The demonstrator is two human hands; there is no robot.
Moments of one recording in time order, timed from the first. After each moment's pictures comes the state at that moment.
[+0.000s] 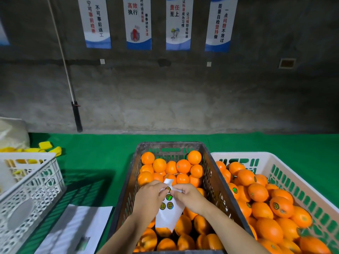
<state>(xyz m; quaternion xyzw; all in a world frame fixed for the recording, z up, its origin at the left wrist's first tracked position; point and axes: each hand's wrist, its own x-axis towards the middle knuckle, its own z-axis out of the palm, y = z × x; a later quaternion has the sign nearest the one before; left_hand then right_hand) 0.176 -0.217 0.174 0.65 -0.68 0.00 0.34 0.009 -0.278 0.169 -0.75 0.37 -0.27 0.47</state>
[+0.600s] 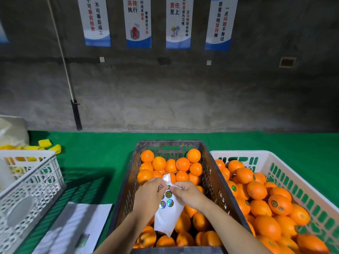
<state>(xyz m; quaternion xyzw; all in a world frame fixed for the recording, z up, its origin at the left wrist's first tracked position) 0.174 -0.215 0.178 0.68 -0.65 -0.05 0.32 0.008 -0.269 0.184 -0.71 0.40 -0.26 0.52</state>
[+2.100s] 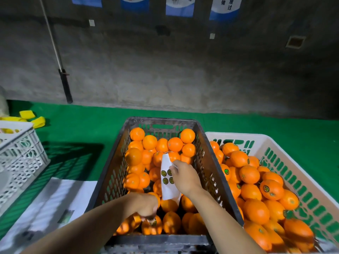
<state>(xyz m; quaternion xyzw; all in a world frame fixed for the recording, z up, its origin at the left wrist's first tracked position) 0.155 -0.241 0.113 0.58 -0.71 -0.33 -0.23 0.000 -0.282 0.172 -0.79 0.53 -0.21 0.22</state>
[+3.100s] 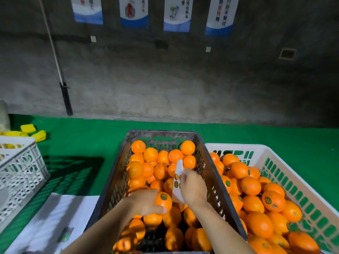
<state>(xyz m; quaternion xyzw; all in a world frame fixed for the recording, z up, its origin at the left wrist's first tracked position) 0.178 -0.247 0.149 0.65 -0.72 -0.22 -0.08 -0.003 -0.284 0.172 -0.72 0.62 -0.27 0.14</state>
